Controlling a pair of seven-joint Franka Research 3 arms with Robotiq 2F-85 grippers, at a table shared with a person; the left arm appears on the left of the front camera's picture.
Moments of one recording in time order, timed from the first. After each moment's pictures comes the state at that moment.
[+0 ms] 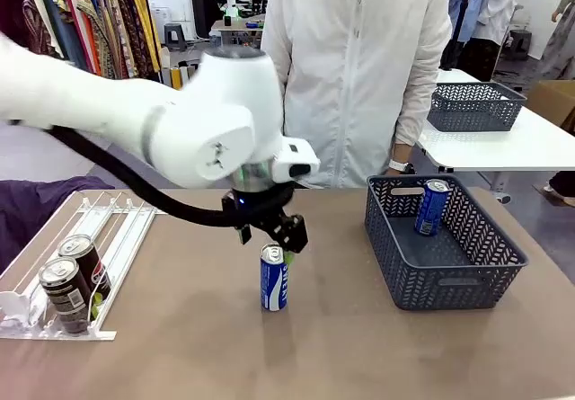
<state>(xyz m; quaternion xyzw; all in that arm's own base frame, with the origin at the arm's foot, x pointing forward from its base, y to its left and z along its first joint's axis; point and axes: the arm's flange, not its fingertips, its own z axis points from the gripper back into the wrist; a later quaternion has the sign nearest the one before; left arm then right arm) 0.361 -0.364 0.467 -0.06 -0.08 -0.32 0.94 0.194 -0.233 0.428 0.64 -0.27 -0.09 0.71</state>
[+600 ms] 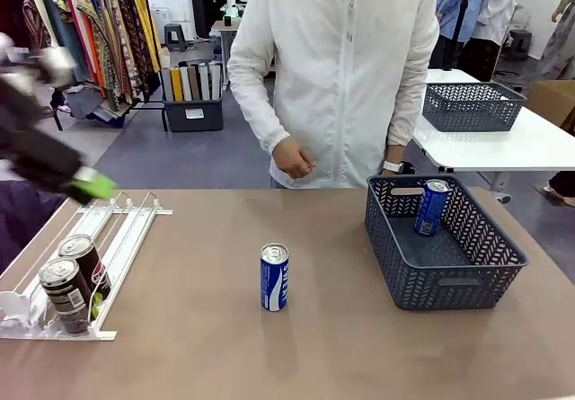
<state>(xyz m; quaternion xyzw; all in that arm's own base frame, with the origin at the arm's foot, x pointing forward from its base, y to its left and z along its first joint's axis) 0.291 -0.034 0.557 -0.38 -0.17 -0.25 0.87 0.194 -0.233 0.428 0.64 -0.27 -0.09 0.71</state>
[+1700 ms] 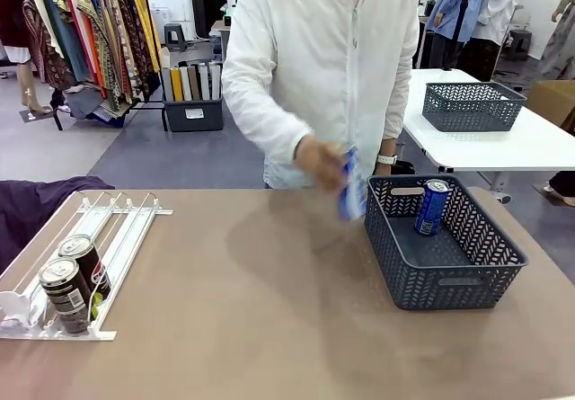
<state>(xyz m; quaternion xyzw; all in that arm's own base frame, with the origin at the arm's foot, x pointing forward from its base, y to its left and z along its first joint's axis) 0.273 0.141 0.483 -0.54 -0.21 -0.06 0.82 0.194 -0.233 0.428 0.64 -0.27 -0.09 0.71</state>
